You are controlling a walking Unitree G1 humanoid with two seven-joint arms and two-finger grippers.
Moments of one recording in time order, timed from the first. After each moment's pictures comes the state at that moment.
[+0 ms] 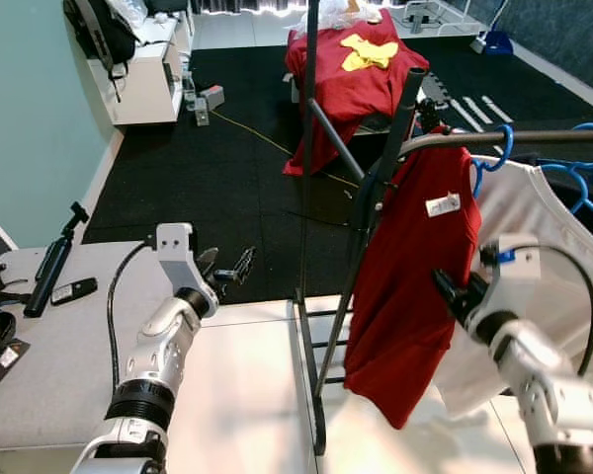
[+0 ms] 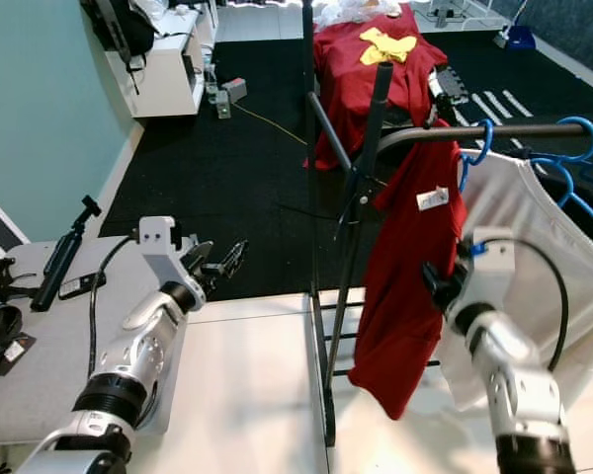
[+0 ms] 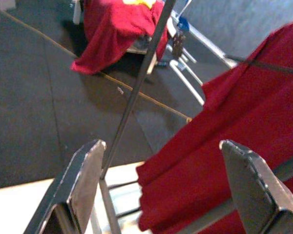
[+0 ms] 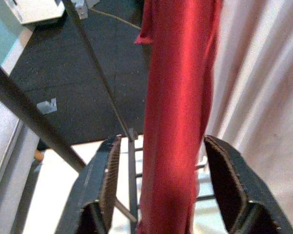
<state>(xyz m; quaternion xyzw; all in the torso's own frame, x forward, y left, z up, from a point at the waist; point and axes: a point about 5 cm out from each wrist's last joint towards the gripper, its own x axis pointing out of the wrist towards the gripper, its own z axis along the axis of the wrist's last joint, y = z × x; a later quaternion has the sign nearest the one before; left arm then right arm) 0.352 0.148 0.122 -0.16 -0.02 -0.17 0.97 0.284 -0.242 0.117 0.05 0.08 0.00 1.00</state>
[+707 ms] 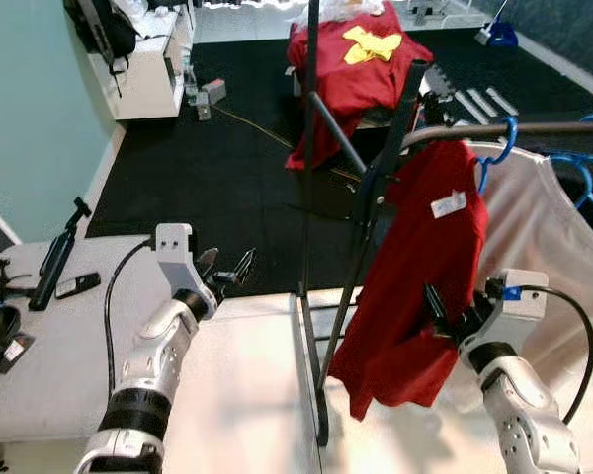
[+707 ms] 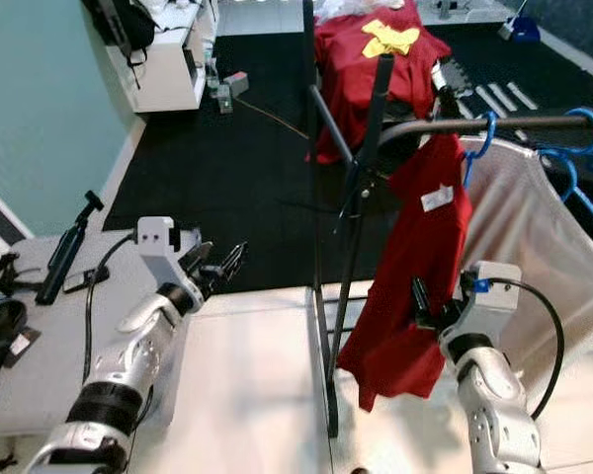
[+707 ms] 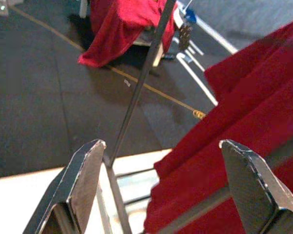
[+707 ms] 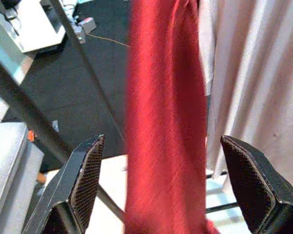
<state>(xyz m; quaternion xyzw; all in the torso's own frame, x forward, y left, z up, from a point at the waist) 0.343 0.150 0.122 -0.15 -0.01 -0.16 0.98 0.279 -0.240 0.119 0.07 0.02 -0.02 1.00</state>
